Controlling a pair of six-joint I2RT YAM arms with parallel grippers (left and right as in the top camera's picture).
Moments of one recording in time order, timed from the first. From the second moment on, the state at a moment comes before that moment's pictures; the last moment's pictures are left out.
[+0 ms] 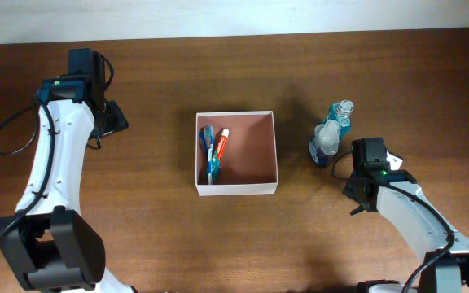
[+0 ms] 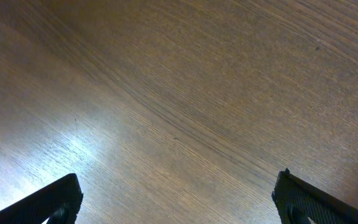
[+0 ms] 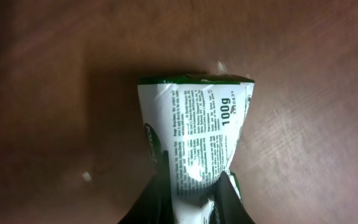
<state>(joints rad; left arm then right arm) 0.06 1.80 1.63 -1.17 -0.37 -0.41 0.00 1.44 0.69 -0.60 0.33 0.54</state>
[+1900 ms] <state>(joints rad) 0.06 1.80 1.63 -1.17 -0.37 -0.41 0.05 0.87 0.91 -1.07 -0.11 0.37</state>
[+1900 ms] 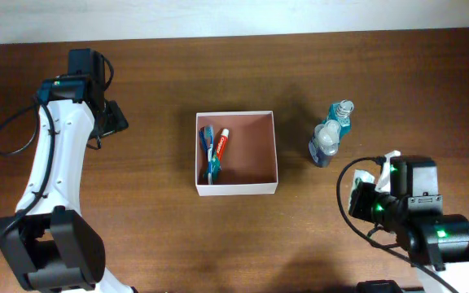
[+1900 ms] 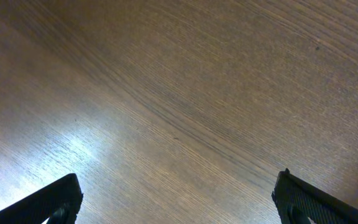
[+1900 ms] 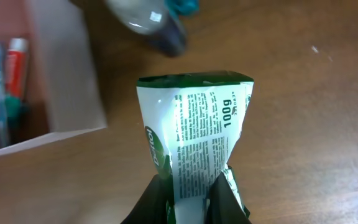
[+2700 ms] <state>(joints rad) 0.06 1.80 1.63 -1.17 -0.37 -0.41 0.58 1.11 1.05 -0.66 -0.16 0.52</state>
